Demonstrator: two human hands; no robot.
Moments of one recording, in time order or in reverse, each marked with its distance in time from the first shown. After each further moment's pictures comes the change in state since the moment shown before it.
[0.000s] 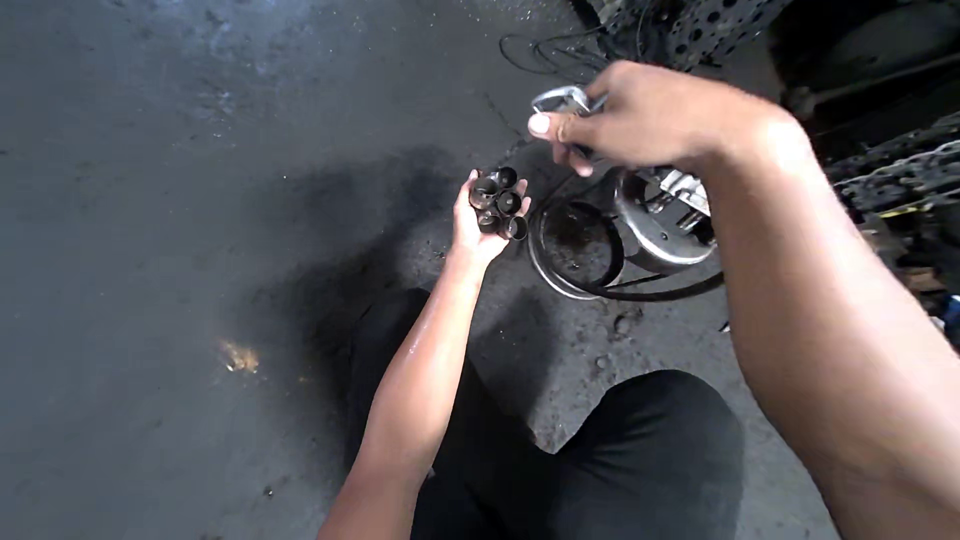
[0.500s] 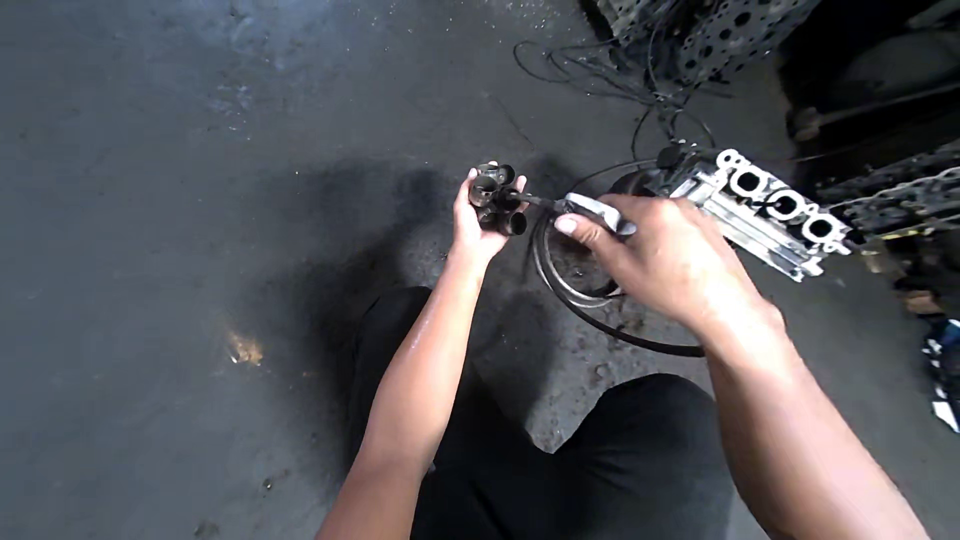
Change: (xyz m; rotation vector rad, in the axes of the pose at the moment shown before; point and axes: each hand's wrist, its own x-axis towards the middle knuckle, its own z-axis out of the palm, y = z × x) left_hand 0.000 0.016 0.003 0.006 0.029 0.085; right_hand -0.081 0.017 0.076 -0.257 0.375 -0.033
